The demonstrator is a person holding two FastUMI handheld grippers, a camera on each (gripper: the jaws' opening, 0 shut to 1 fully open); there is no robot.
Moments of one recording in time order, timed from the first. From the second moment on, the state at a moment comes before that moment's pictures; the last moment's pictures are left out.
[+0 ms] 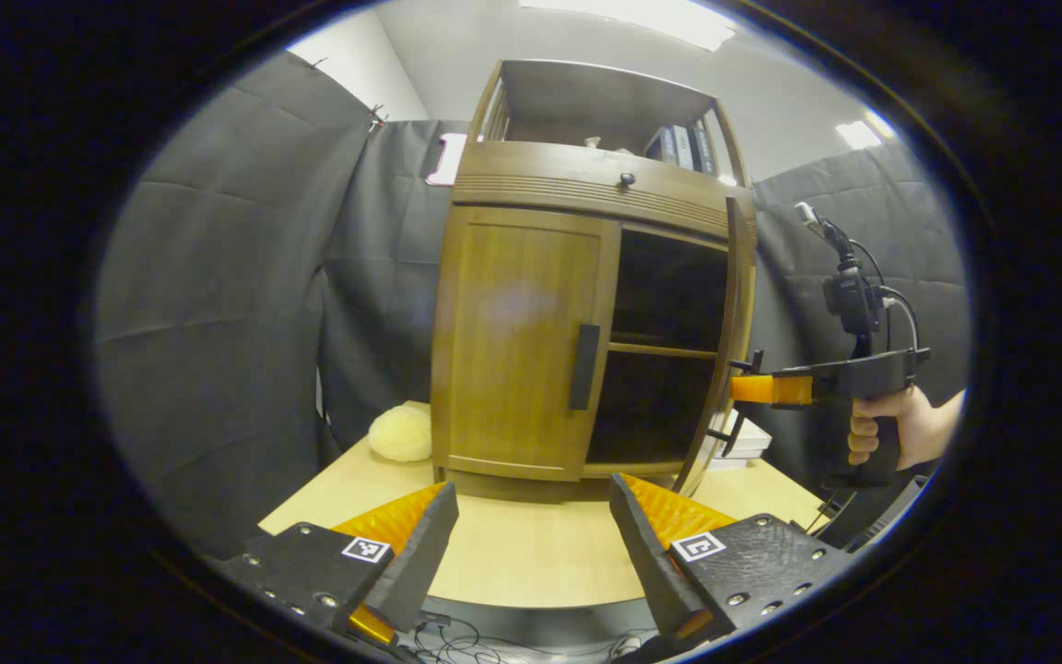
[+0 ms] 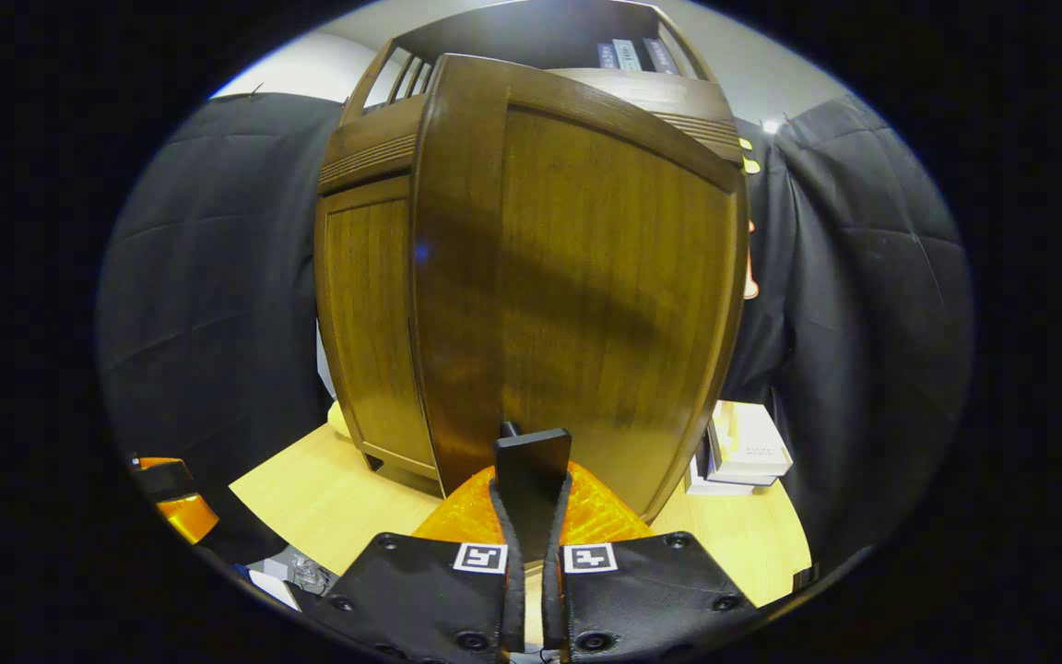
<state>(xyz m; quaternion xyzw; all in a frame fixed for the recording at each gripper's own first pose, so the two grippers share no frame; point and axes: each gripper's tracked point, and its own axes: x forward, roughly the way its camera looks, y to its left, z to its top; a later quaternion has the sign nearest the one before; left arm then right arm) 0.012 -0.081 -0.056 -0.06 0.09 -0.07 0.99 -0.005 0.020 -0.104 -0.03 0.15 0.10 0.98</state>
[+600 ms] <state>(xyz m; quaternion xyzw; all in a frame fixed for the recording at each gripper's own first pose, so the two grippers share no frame) 0.006 -0.154 0.007 -0.09 0.06 0.00 0.99 -0.051 -0.076 -0.098 -0.02 0.14 0.15 0.98</state>
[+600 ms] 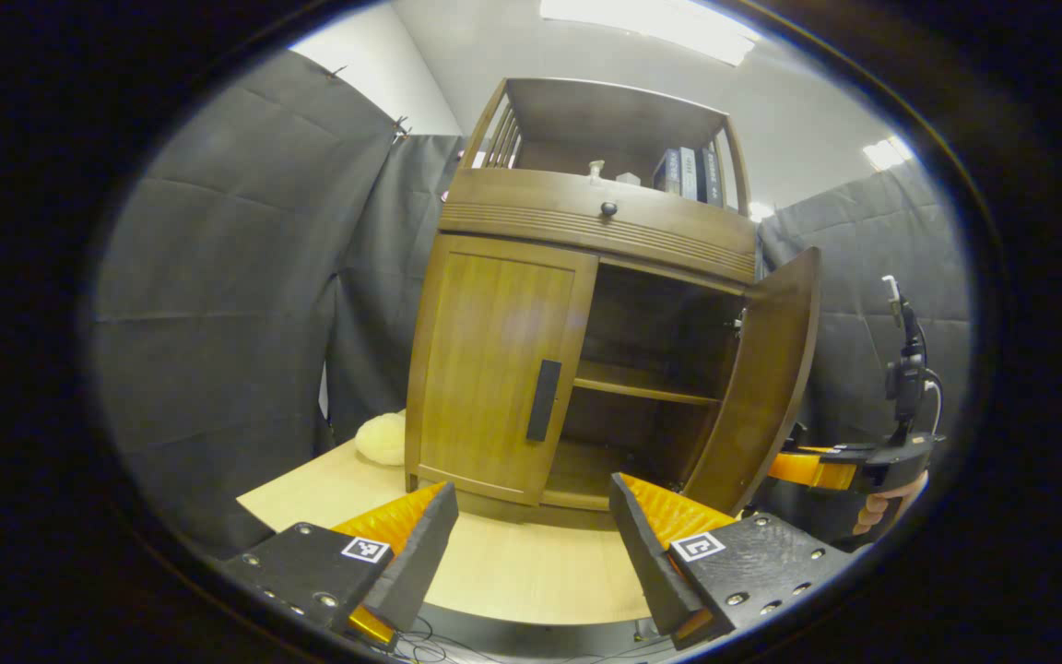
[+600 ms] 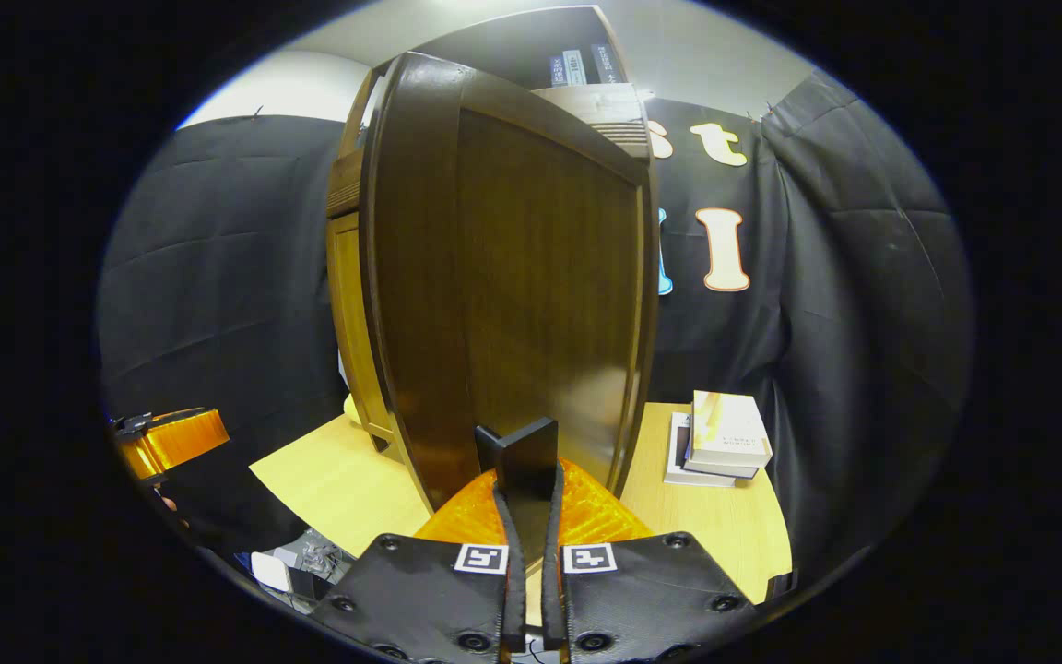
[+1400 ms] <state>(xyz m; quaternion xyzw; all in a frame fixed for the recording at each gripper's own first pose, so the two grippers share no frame) -0.084 -0.230 0.013 -0.06 0.07 0.06 0.99 -0.050 -0.162 -0.093 0.03 0.11 0.15 0.98</state>
